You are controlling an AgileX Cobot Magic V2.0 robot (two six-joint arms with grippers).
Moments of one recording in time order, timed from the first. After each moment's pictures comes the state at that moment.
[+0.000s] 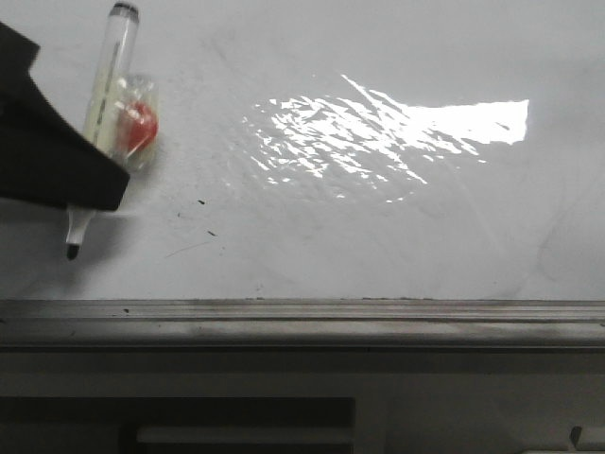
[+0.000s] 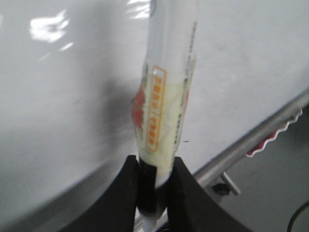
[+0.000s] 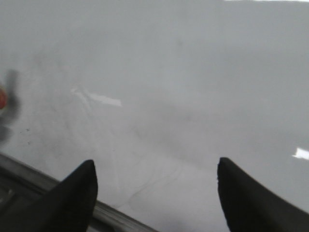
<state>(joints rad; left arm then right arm) -0.58 1.07 -0.61 -0.89 0.43 0.76 0.23 0.45 -0.67 0.16 0.66 -0.15</state>
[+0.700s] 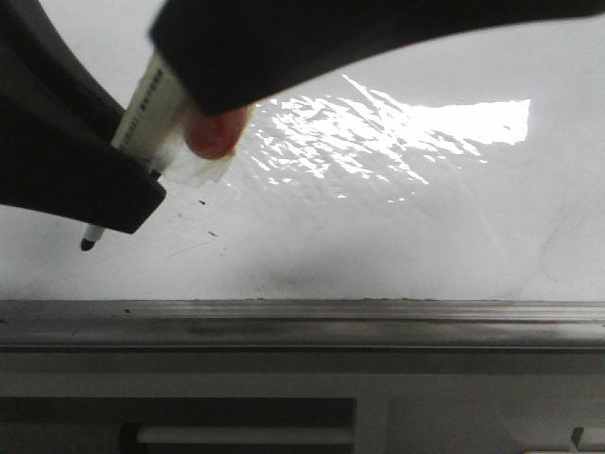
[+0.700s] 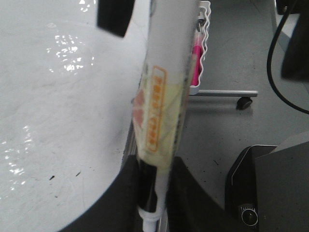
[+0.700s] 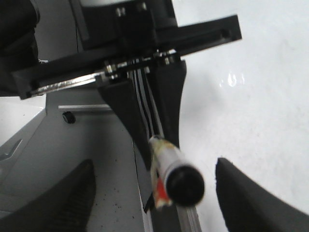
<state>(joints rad) -0.70 1.05 -0.69 -0.82 0.67 1.41 0.82 1.05 -0.79 0.59 0.37 -0.97</state>
